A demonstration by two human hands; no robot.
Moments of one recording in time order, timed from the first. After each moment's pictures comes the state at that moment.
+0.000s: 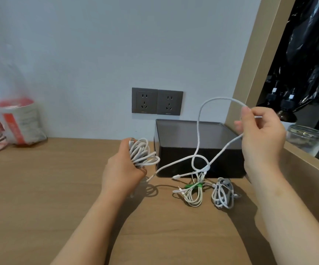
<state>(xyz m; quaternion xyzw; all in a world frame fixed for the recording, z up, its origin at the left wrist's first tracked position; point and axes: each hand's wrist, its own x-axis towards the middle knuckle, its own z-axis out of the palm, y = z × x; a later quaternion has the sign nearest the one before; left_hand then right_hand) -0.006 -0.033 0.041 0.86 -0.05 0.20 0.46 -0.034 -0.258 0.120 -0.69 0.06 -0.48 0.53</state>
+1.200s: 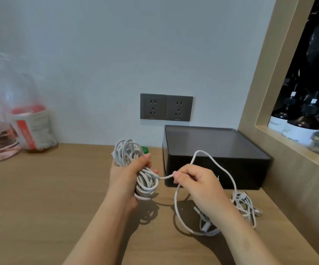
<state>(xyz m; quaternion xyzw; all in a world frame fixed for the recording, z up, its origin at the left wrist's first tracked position) 0.002 -0.040 0.046 0.44 0.06 0.05 0.90 -0.033 -0.197 0.055 -0.85 -0.10 -0.09 0.51</state>
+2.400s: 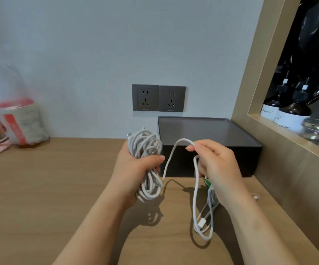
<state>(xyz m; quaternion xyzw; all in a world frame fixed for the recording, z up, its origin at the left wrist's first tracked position) -0.018 -0.054 0.057 0.61 -0.08 0.05 0.79 -0.041 -0.218 0.072 -0.76 -0.04 -0.17 0.63</state>
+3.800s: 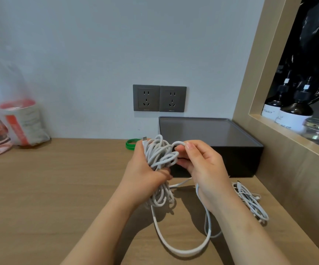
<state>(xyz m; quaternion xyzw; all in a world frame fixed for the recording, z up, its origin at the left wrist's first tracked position) -0.021 -0.061 0.051 0.75 -0.14 0.07 0.64 -0.042 -0.195 0.065 -0.68 -0.08 -0.14 0.72</state>
